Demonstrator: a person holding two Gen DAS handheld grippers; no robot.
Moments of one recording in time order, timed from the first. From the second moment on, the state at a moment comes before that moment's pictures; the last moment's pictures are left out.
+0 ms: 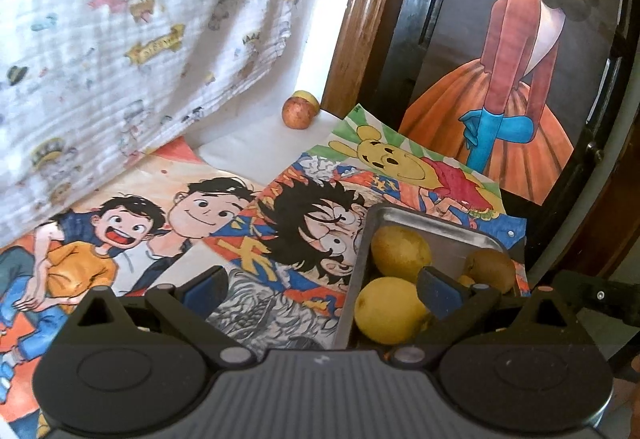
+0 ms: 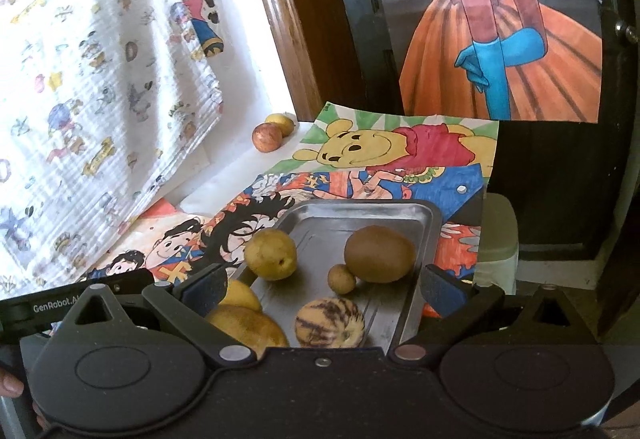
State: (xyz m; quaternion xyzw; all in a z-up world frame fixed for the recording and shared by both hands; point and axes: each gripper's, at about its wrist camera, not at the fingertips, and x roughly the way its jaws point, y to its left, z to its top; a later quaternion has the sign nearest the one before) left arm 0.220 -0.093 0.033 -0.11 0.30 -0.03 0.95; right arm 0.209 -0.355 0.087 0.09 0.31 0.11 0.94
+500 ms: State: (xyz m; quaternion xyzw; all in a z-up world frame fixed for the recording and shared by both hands) left arm 0.174 -0.093 0.046 -0.09 0.27 -0.03 0.96; right arm 0.149 -0.343 0.101 0.07 0.27 0.10 0.95
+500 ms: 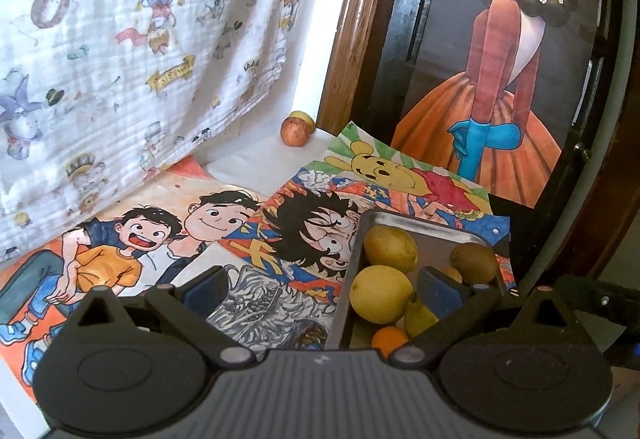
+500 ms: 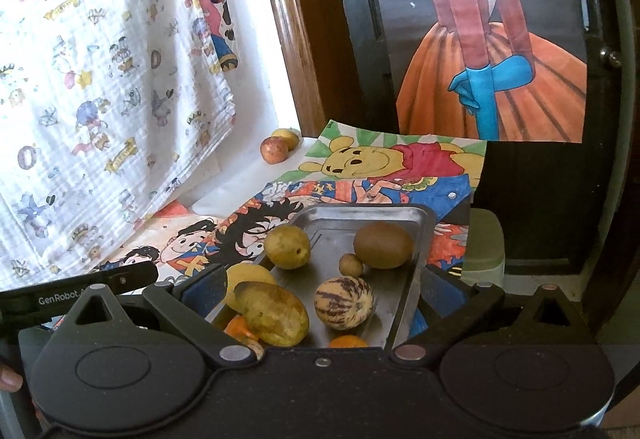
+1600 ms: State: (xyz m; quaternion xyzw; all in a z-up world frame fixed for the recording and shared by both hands) left arm 0.091 -0.073 0.026 -0.08 0.25 -0.03 0.97; right arm 0.058 -0.311 0.087 0.06 0.25 0.07 0.96
